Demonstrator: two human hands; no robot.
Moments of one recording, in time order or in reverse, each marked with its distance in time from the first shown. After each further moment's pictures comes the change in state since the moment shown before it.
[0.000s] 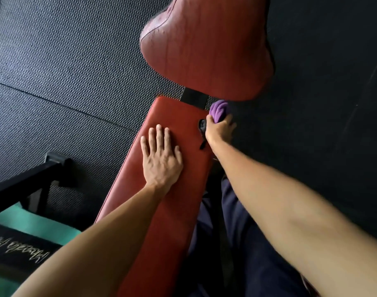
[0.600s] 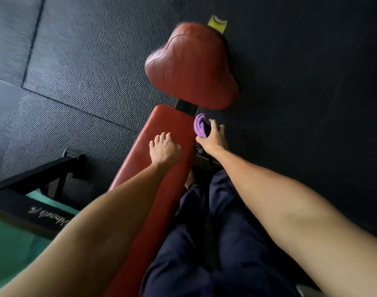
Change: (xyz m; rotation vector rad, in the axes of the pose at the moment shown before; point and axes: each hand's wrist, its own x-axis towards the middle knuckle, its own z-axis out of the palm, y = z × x) left_hand -0.014 0.052 -0.104 -0.190 -0.342 -0.171; right_hand -0.057 0.001 -0.125 -0.333 -0.329 -0.342
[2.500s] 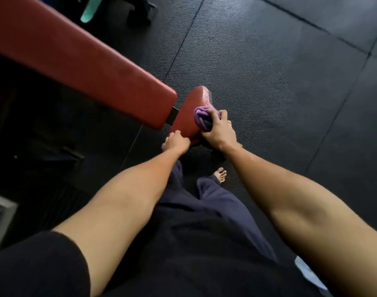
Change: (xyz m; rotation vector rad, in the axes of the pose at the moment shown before) left_hand 0.039 0.307 -0.185 -1.493 0.133 -1.187; right_hand 0.133 -0.291 -0.283 -1.251 -0.661 -1.327
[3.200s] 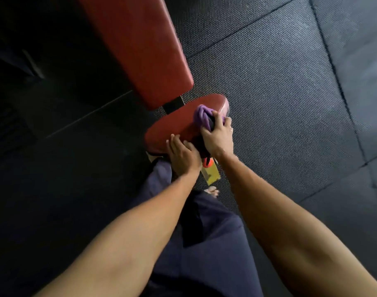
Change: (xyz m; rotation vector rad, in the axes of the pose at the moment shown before) left_hand 0.081 0.079 0.128 -0.890 0.653 -0.361; right_hand 0.142 0.024 0.045 -0.181 -0.200 -0.196
